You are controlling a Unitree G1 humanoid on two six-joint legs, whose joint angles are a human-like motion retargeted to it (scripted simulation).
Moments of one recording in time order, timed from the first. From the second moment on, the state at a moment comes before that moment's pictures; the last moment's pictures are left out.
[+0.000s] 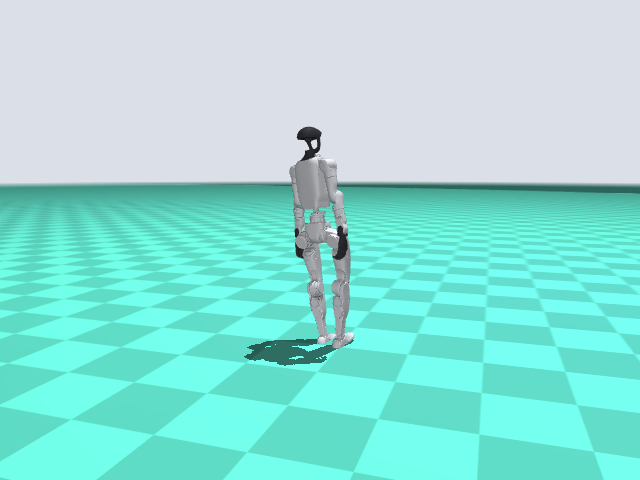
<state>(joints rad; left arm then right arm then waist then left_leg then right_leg) -0.02 0.11 0.35 1.60 0.28 0.06 -0.09 0.00 -0.12 -0.06 1.51 -0.35 0.15 0.18 -0.21 -0.01 -0.03 -0.15 0.00 0.21 0.08 -0.04 0.06 -0.23 0.13 0.03 0.26 -0.23 -0.01</state>
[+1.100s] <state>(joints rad) 0.02 0.13 0.33 1.52 0.33 0.03 -0.03 0.03 -0.17 -0.12 1.42 -0.29 0.12 0.16 -0.11 0.13 -0.12 -0.18 0.17 0.43 0.09 -0.04 0.01 -0.07 -0.21 -0.82 0.54 -0.08 -0.07</state>
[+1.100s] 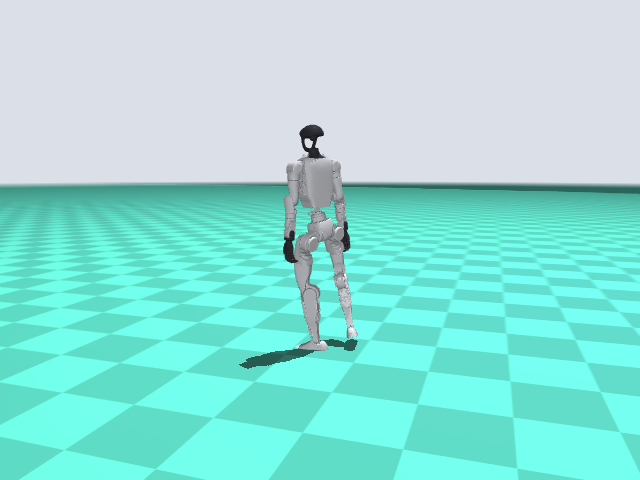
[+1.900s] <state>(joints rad) -0.01 0.21 0.26 1.50 0.39 0.06 -0.10 -0.06 -0.16 -0.05 1.39 -0.36 0.12 0.20 -0.25 0.03 -0.03 -0.06 0.18 1.00 0.02 -0.08 0.00 -0.12 -0.06 -0.84 0.23 -0.22 -0.04</state>
